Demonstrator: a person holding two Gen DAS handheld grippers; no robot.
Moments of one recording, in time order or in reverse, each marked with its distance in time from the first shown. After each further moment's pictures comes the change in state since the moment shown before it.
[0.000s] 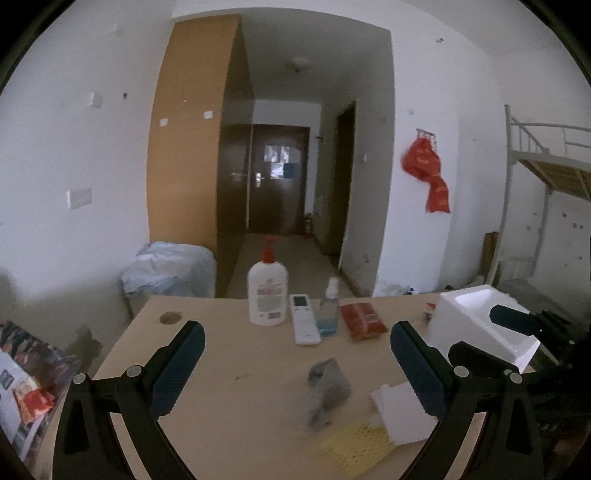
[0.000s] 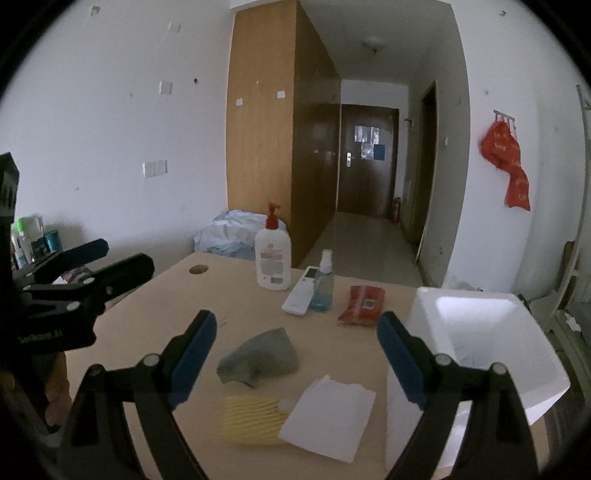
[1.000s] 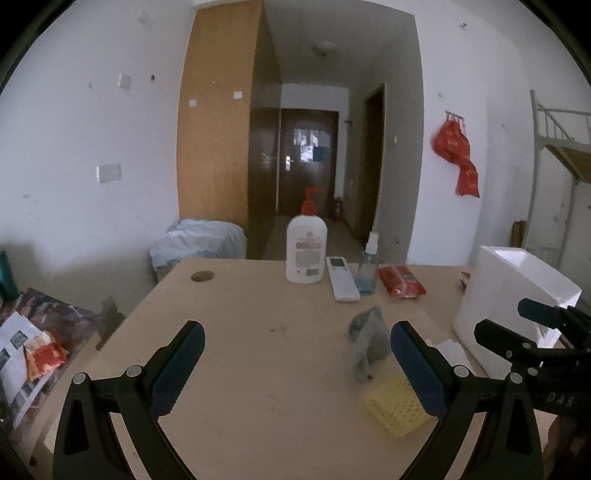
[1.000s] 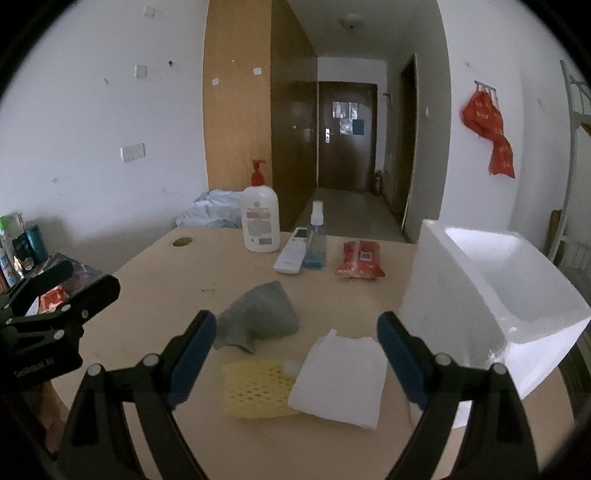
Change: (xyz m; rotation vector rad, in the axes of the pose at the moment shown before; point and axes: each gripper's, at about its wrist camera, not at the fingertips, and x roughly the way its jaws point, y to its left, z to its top) left arm 0.003 0.022 -0.063 -0.021 0.060 0.120; right arm 0.020 0.003 -0.040 0.073 0.082 -0.068
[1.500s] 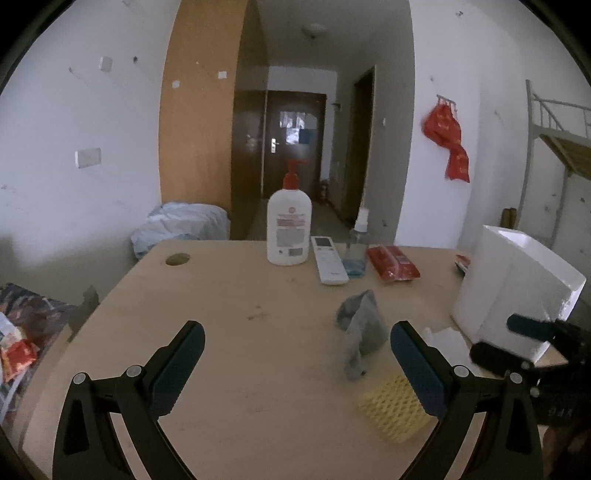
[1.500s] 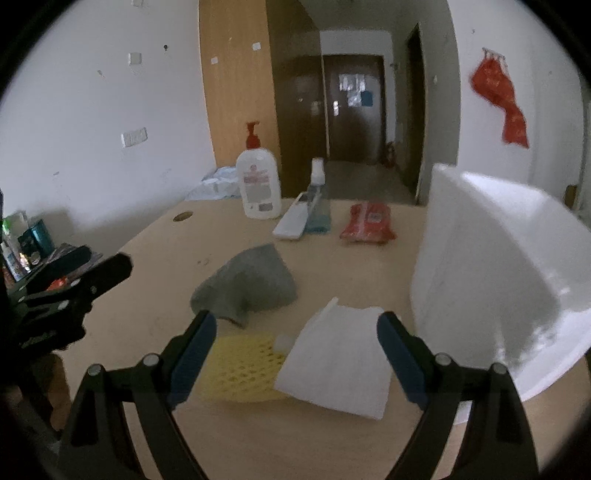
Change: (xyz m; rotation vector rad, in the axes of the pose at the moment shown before) left arm 0.042 -0.006 -0.008 0.007 0.073 -0.063; right arm 0.036 -0.021 -0.022 0.045 0.113 0.081
